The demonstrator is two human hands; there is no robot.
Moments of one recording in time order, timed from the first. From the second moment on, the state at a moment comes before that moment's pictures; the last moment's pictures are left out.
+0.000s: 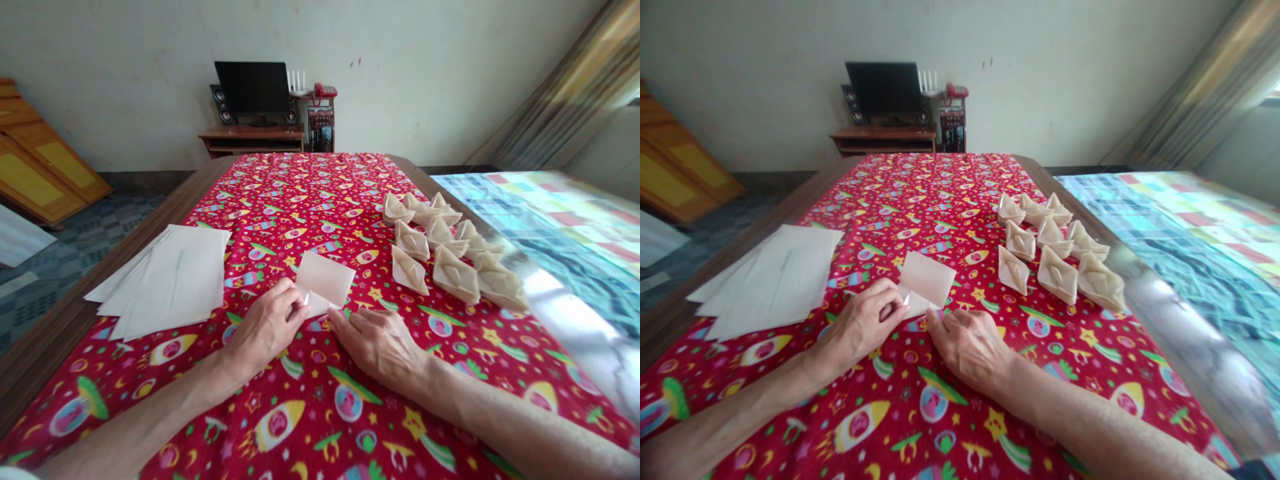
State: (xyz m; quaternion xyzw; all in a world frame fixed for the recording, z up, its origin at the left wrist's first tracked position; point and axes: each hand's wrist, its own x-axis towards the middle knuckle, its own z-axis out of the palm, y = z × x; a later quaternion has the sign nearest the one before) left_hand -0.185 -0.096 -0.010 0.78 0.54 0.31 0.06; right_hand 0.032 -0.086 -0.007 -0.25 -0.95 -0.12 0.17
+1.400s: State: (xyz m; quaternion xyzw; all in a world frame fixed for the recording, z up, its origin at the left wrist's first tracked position) left_hand -0.197 -0.124 0.008 0.91 0.42 0.05 -0.03; right_hand 0.027 -0.084 0.000 -0.34 -0.93 -0.03 0.11
